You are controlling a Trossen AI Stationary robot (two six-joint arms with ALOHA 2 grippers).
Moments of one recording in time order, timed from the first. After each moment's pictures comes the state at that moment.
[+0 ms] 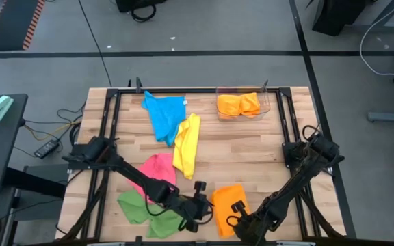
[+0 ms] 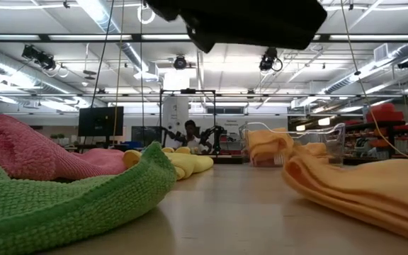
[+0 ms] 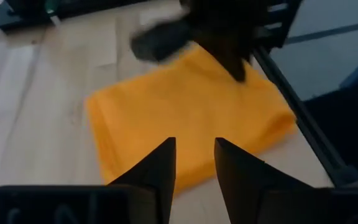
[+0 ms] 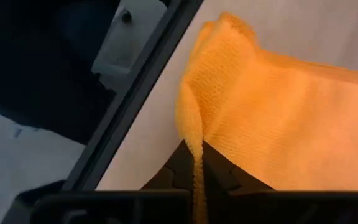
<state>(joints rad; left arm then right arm) -0.55 2.02 1.35 0.09 -0.35 -0.12 0.86 1.91 1.17 -0.35 0.14 0.35</state>
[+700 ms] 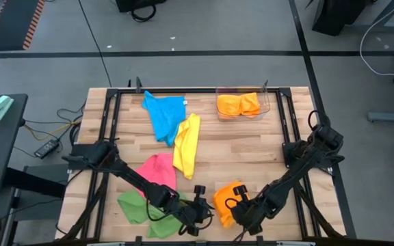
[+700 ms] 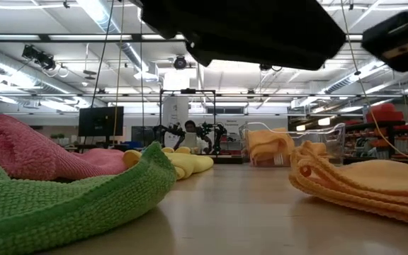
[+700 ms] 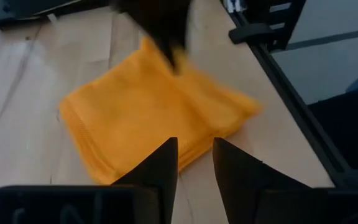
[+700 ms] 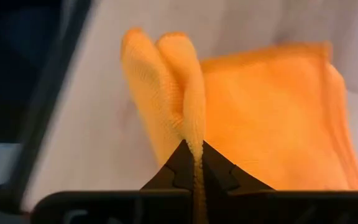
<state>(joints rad) -0.58 2.08 1.35 0.16 -0.41 -0.15 0.77 1.79 1.14 -0.52 0.20 0.45</state>
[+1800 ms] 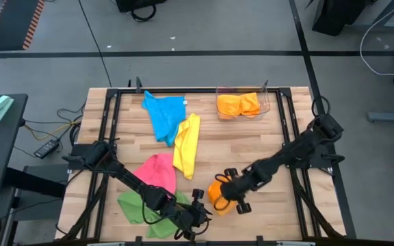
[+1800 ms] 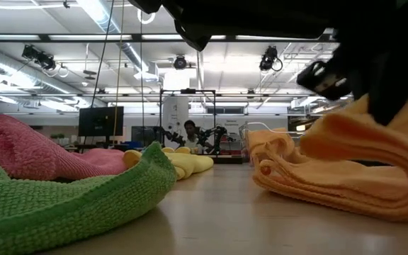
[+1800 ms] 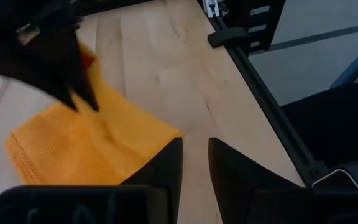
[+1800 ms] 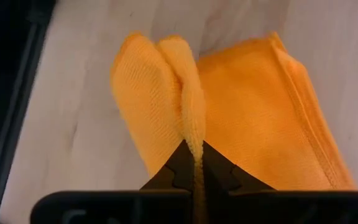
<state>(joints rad) -0.61 2.06 1.35 0.15 -0.40 -0.13 0.50 1.70 1.03 -0.42 -0.03 0.32</state>
